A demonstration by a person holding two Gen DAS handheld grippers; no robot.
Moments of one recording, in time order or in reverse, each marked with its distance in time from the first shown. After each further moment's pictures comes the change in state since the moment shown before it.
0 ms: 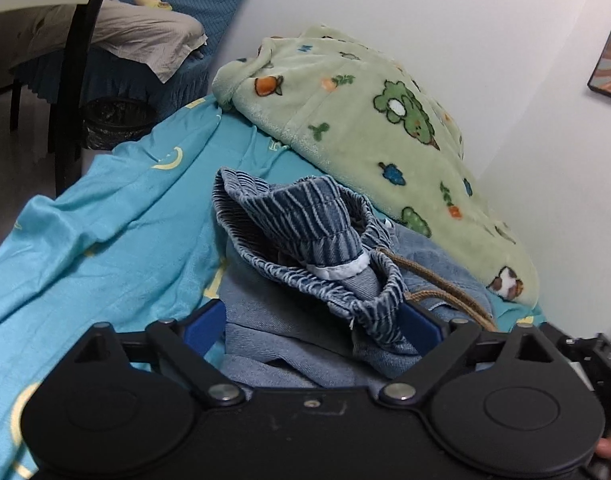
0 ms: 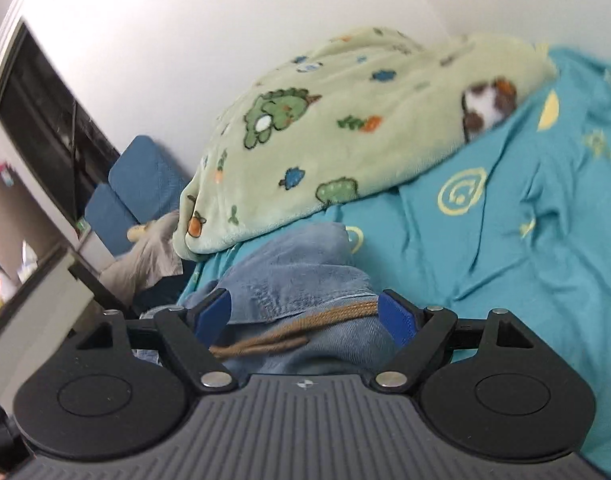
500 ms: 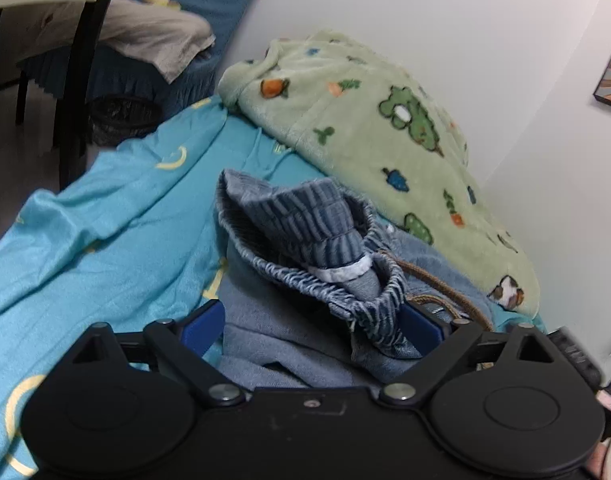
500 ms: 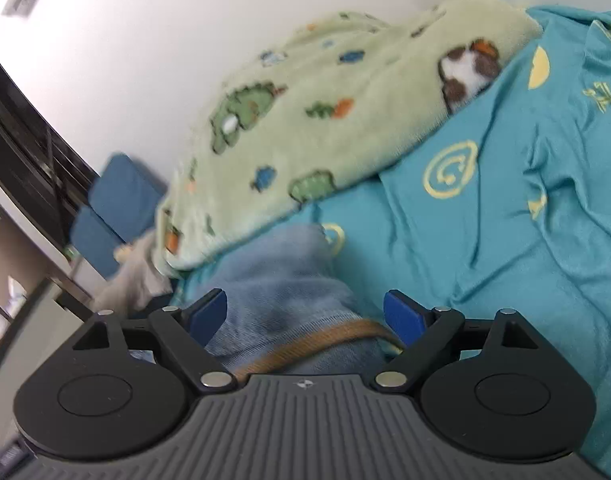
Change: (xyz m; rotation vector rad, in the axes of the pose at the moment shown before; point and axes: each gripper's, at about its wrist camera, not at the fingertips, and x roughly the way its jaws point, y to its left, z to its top) left arm -0.008 -0.008 0.002 -0.005 -0.027 -0.008; right arm 0.033 -0.023 0.002 0.093 0.022 -0.043
